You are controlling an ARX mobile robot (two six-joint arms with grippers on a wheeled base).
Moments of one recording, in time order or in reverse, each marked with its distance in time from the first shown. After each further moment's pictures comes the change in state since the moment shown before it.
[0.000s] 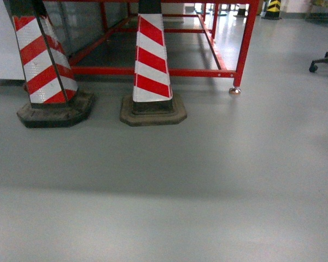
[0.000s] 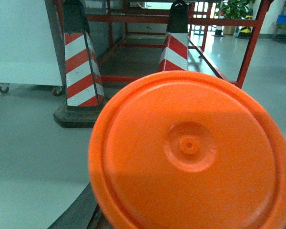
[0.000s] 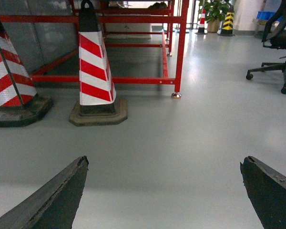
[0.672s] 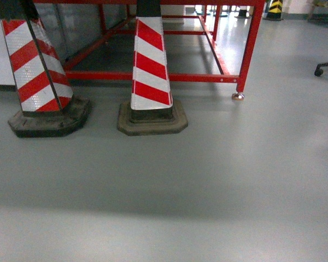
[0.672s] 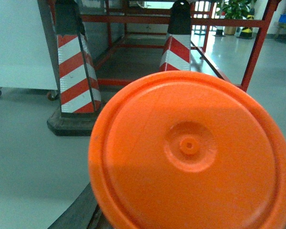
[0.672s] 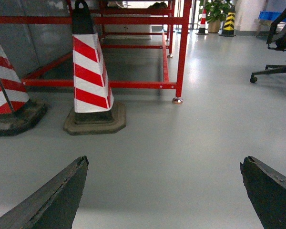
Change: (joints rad) left arm 0.000 0.000 0.000 -0.001 0.001 0.000; right arm 0.000 0.000 0.000 -0.001 0.001 0.000
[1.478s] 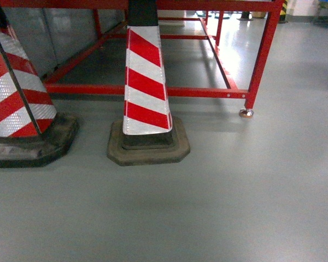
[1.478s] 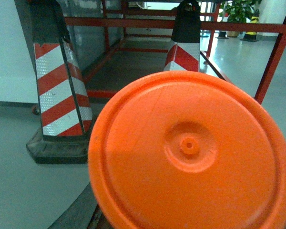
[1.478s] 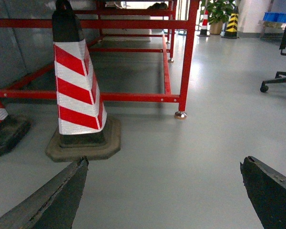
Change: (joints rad) left arm 0.000 0.000 0.000 0.000 0.001 0.000; right arm 0.000 0.000 0.000 0.001 0.002 0.000
